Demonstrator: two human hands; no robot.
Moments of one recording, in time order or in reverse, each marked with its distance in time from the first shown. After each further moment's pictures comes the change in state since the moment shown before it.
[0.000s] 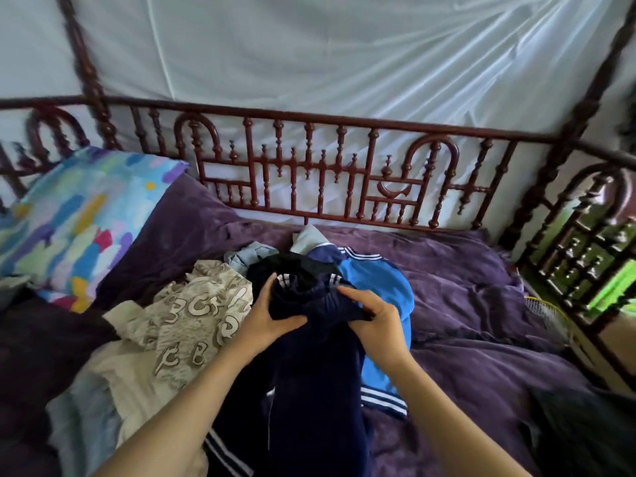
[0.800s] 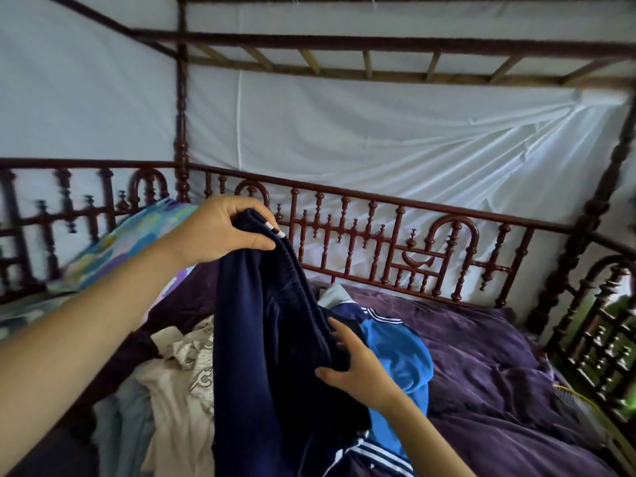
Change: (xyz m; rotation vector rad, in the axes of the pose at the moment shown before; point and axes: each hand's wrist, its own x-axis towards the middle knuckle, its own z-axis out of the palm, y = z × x) left_hand -0.115 0.212 -0.134 0.324 0.134 0.602; right_hand -0.046 -0.062 0.019 -0.260 -0.460 -0.043
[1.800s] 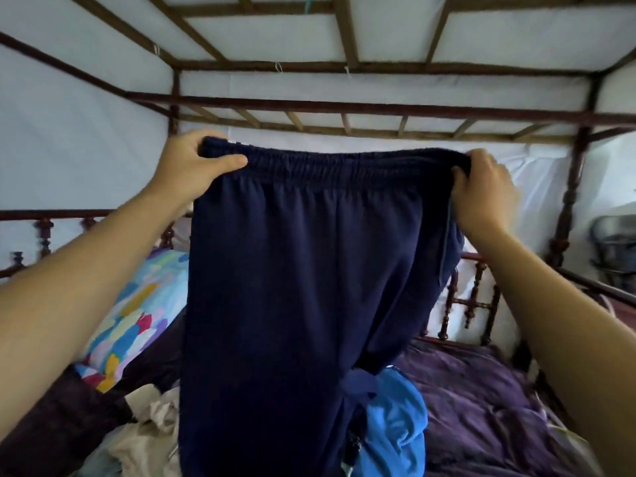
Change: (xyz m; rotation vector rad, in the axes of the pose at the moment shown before) left_hand 0.077 0.042 -0.069 -0.001 0.525 0.032; right_hand 0.018 -0.175 -0.235 -0.663 1.150 -0.158
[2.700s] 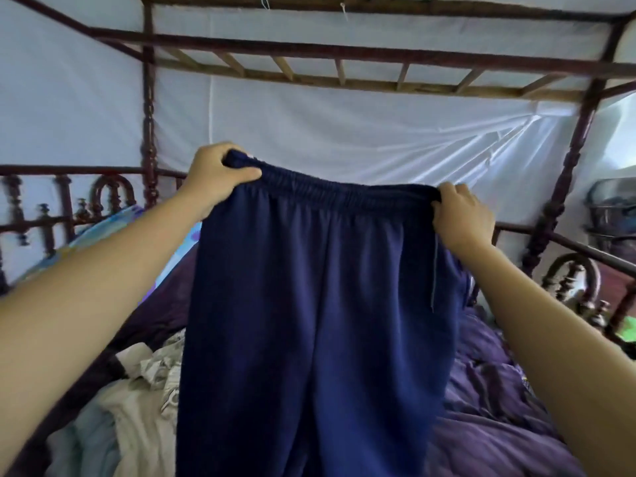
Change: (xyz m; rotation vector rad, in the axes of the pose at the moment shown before) left_hand -0.019 -0.059 0.072 0.031 -0.123 -0.135; right_hand -0.041 0.065 0.062 -0.282 -0.314 -0.077
